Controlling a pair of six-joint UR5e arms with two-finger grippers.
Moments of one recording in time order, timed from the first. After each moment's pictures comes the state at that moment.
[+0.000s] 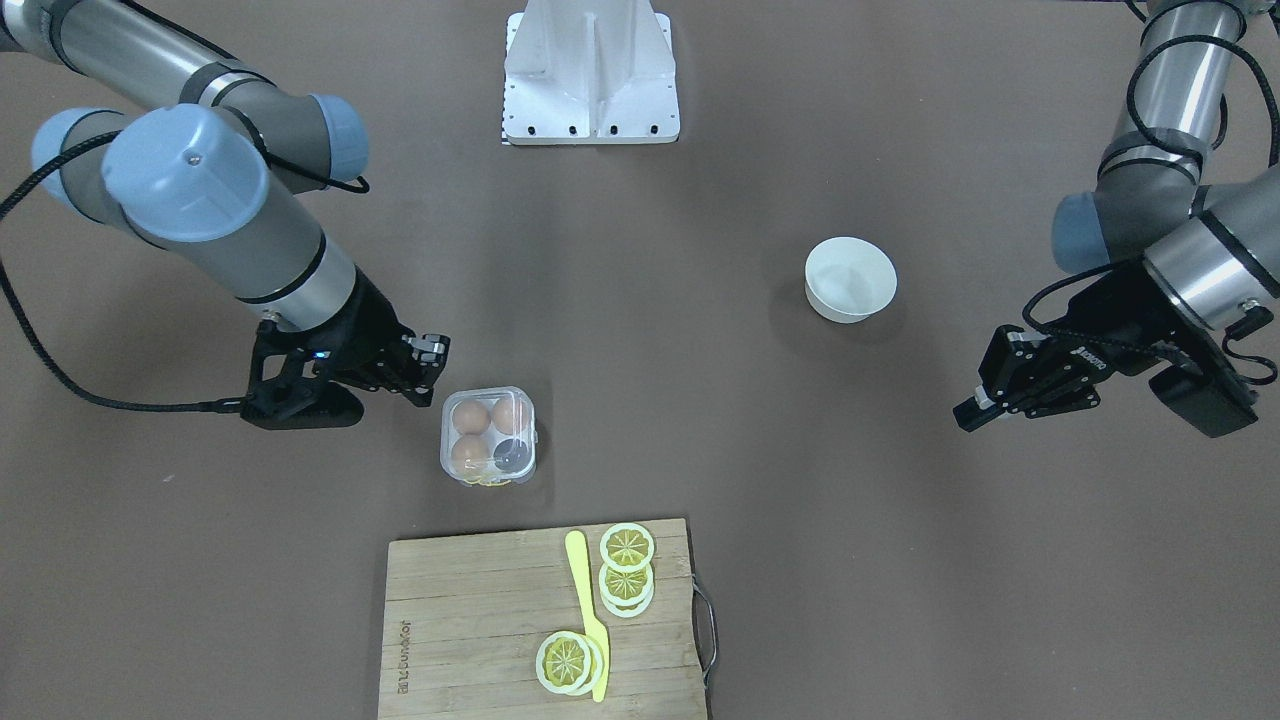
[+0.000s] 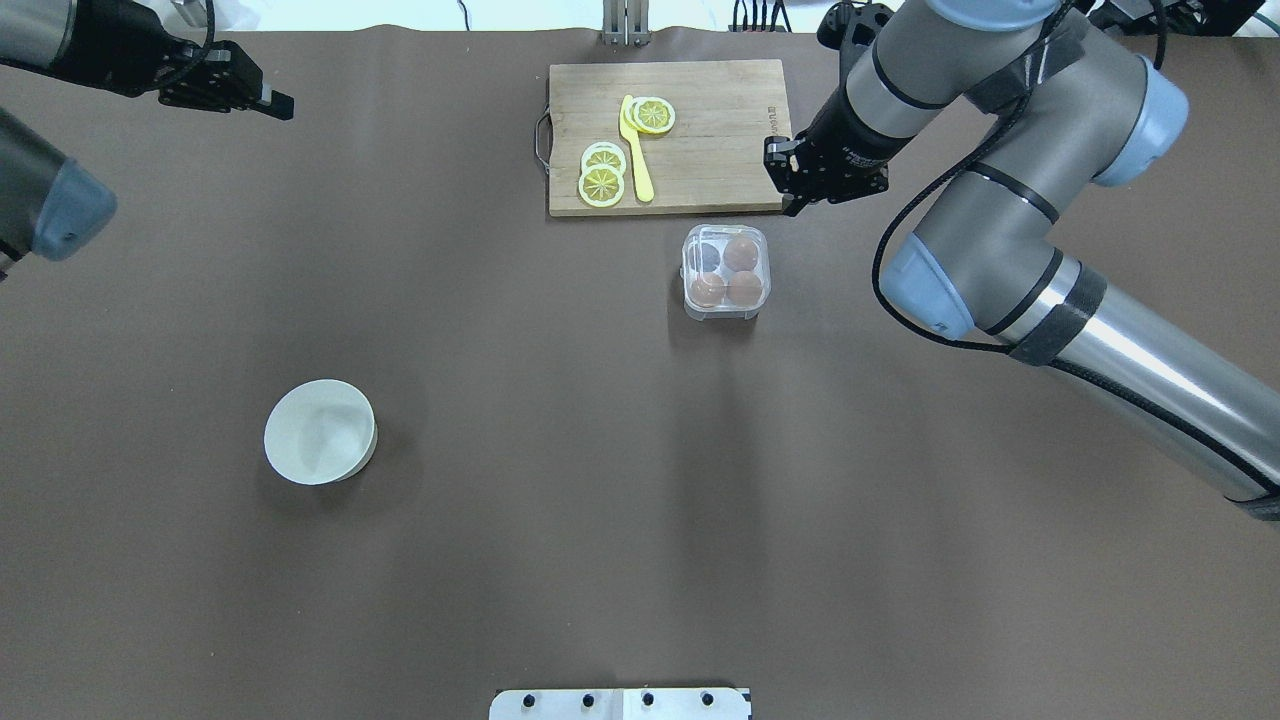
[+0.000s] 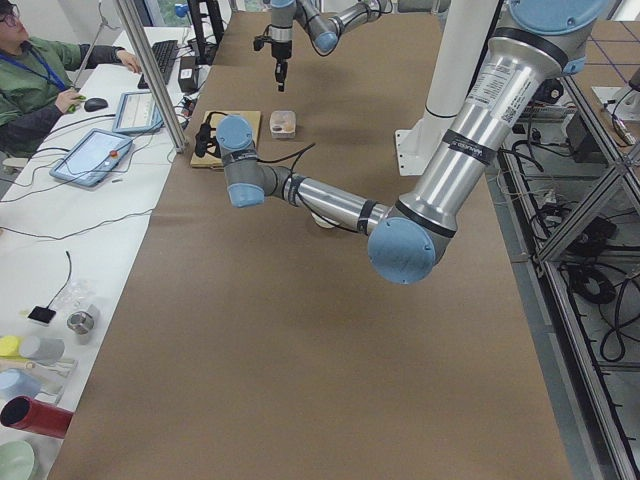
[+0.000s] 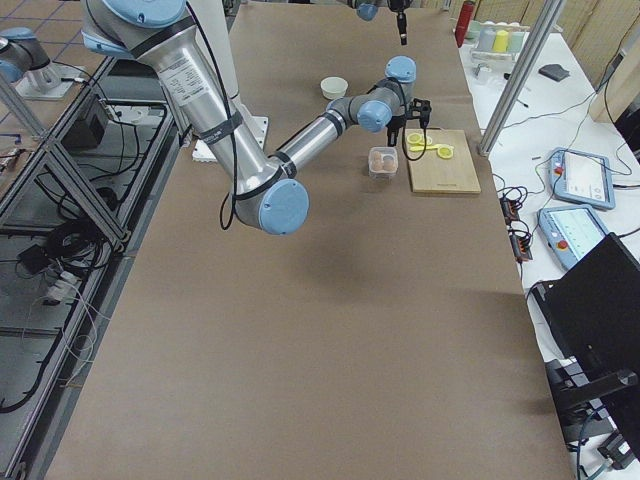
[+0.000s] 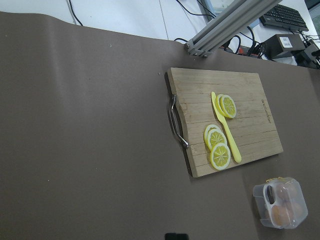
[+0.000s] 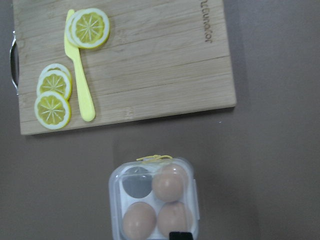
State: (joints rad) left arm -1.16 -2.04 -1.39 -2.60 -2.46 -1.13; right arm 0.90 -0.94 1.59 -1.41 2.20 1.08
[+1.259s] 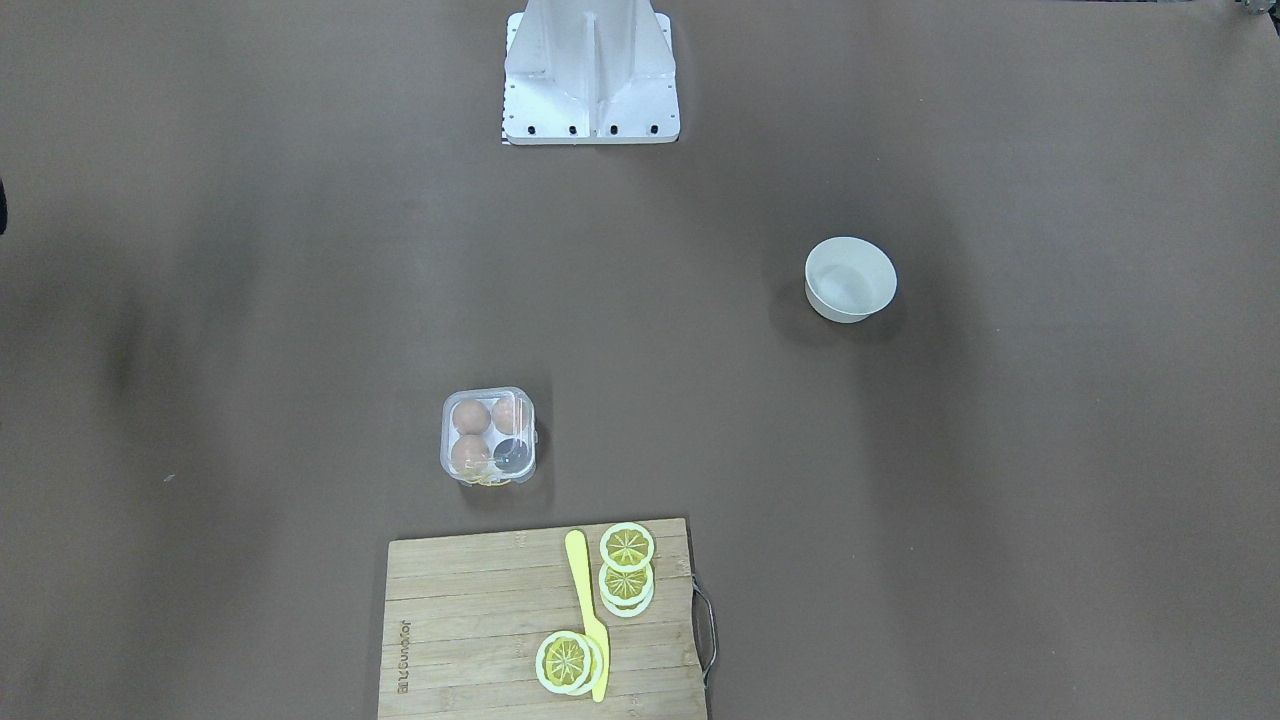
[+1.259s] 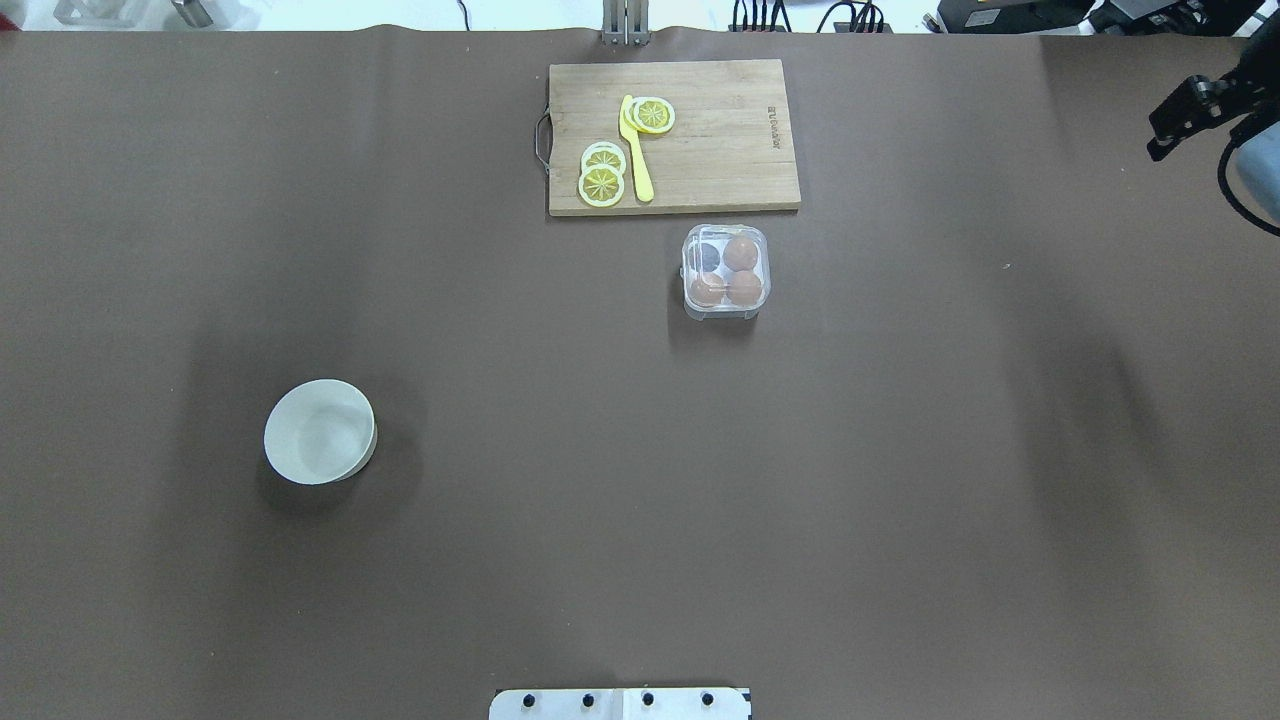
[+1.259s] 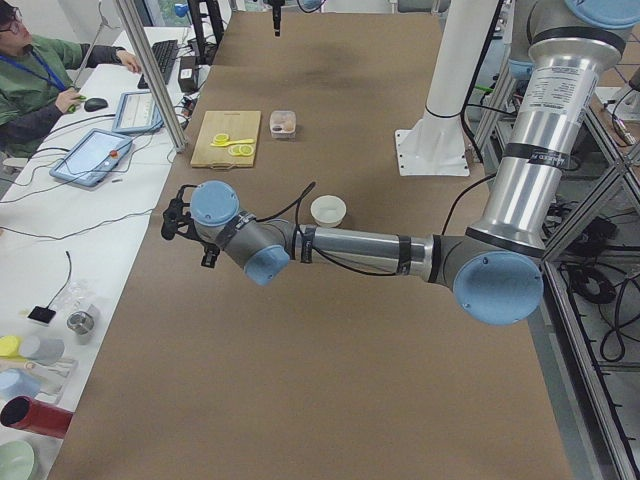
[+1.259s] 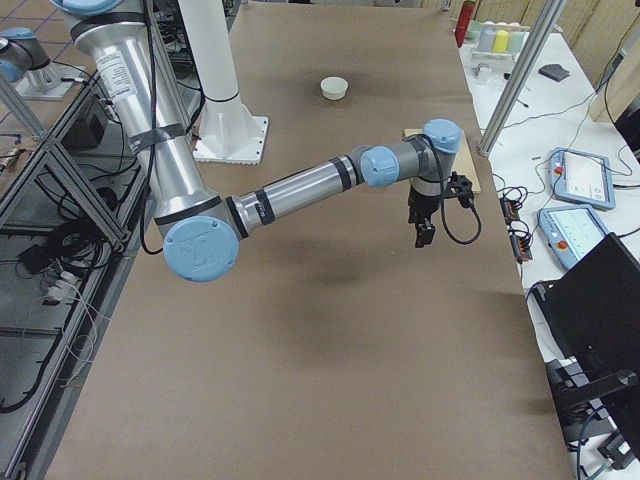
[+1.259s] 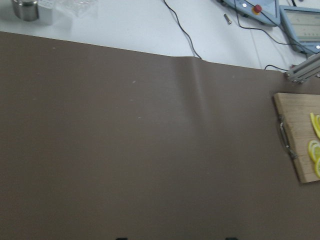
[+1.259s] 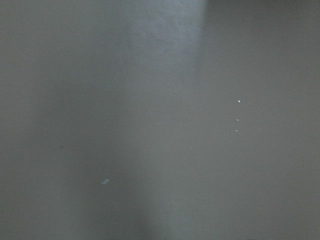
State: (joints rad) left arm -1.51 -1.81 -1.41 -2.00 -2.53 -0.31; right arm 1.33 -1.22 1.62 -1.74 2.23 0.18
